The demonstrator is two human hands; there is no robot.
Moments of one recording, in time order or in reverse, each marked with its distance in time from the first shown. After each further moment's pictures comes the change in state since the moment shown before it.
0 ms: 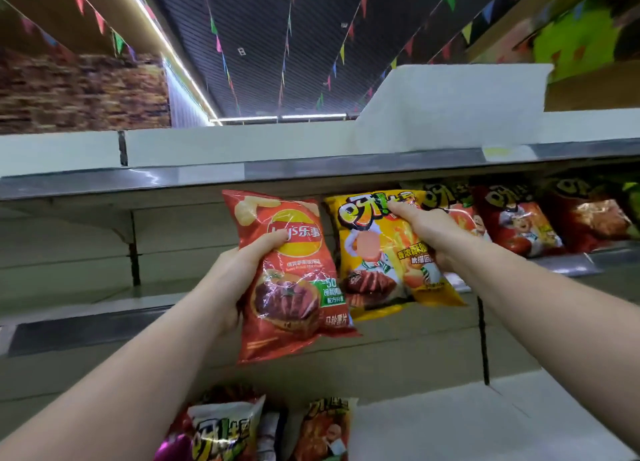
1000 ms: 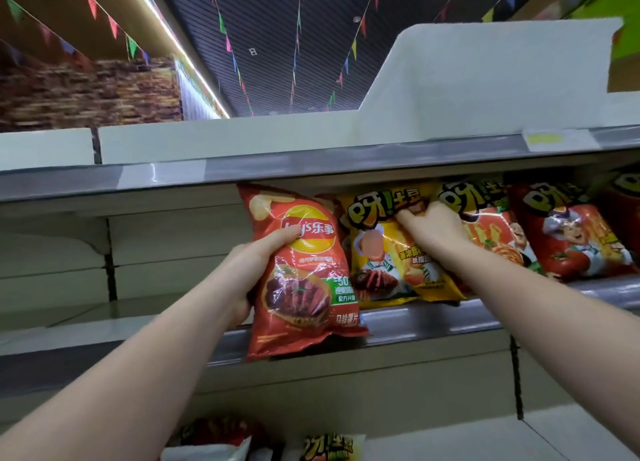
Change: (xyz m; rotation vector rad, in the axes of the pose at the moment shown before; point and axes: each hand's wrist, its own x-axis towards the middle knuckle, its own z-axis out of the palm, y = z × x) left_hand 0.099 -0.001 0.031 0.067 0.007 -0.011; right_hand 0.107 0.022 0.006 -0.521 0.190 -0.306
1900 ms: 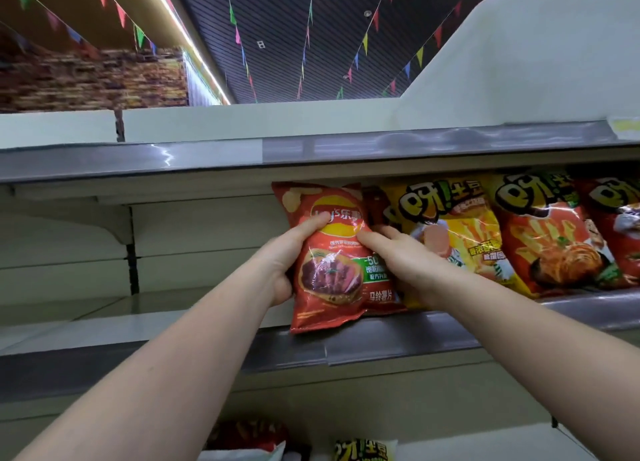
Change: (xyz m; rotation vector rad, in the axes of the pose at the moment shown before) left_hand 0.053 -0.007 -0.033 -0.115 -0.083 -0.103; right_hand -0.062 -0.057 0.080 0.430 -0.508 0.140
